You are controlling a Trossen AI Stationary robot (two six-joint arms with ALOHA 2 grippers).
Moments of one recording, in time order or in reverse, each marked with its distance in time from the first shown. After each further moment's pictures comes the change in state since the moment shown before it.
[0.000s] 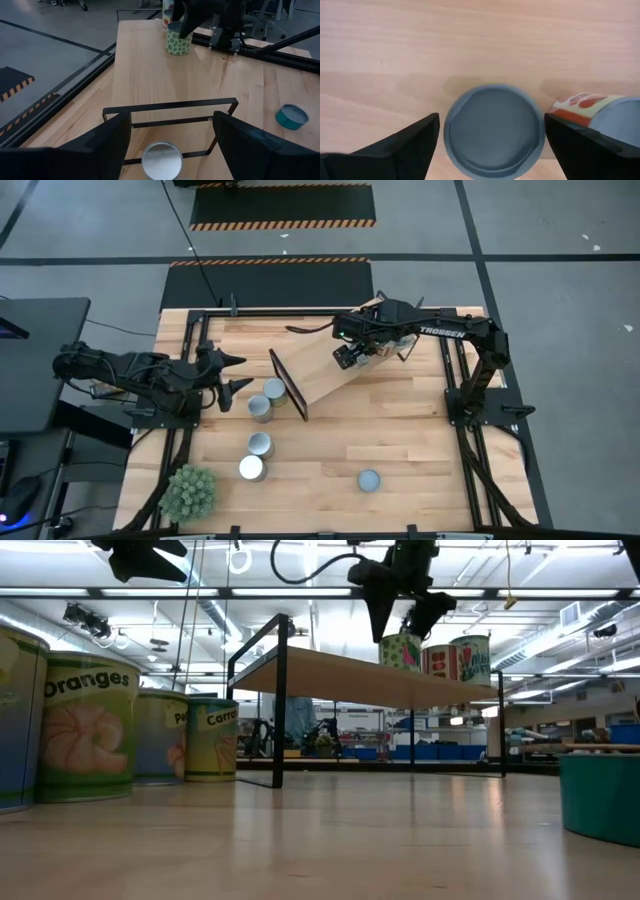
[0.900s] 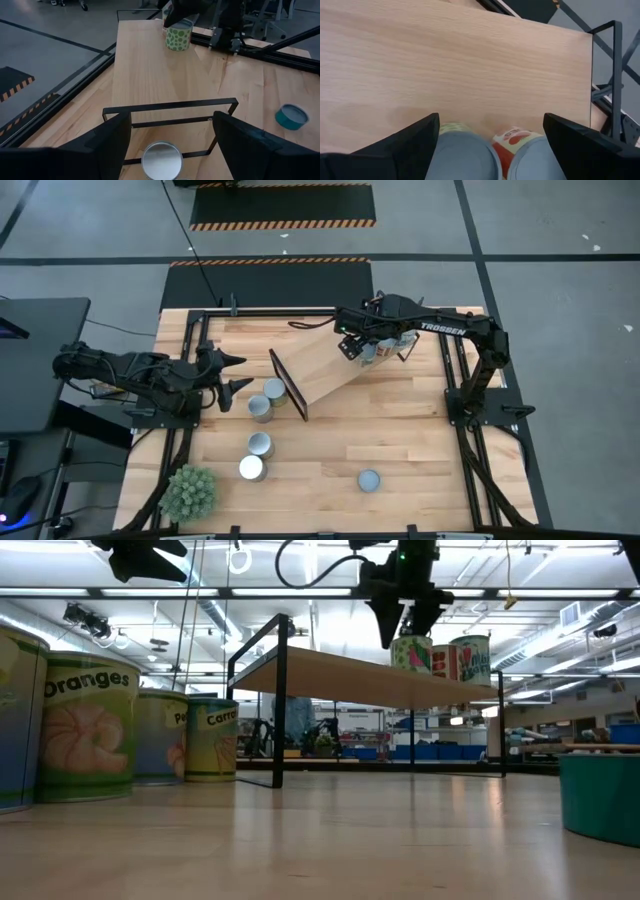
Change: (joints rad) left arm 0.000 0.000 0.000 0.000 0.000 -0.001; right arm -0.026 0.000 0.011 -0.036 0.211 -0.150
